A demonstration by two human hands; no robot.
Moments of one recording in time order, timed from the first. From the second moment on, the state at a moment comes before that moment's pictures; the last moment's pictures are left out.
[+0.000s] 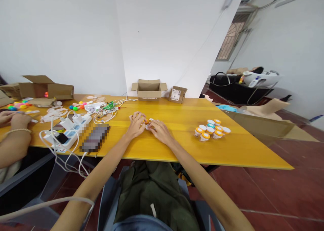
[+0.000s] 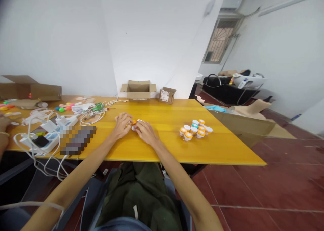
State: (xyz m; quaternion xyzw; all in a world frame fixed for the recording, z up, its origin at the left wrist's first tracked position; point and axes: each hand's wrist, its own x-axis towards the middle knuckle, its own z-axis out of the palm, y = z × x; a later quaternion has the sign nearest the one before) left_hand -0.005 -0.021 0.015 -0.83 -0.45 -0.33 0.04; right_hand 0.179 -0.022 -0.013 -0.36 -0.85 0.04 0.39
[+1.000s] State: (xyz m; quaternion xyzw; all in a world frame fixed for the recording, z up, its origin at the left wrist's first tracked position) left_hand -0.006 -0.019 0.012 -0.88 -0.38 -0.27 0.00; right_hand 0.183 -0.029 -0.006 -0.40 -0.86 0.05 0.32
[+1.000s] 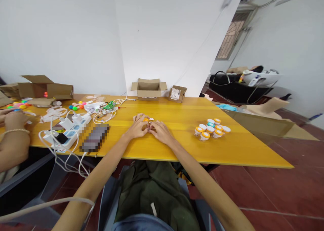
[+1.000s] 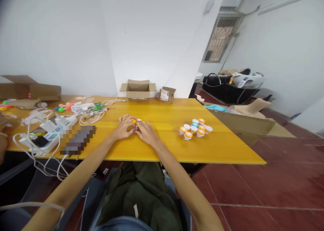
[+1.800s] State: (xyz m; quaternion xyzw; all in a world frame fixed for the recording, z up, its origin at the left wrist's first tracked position) left_hand -0.006 -0.019 0.015 -0.89 -0.37 -0.26 -0.02; right_hand 0.182 -0.033 -0.003 -0.42 -0.83 0.09 0.34
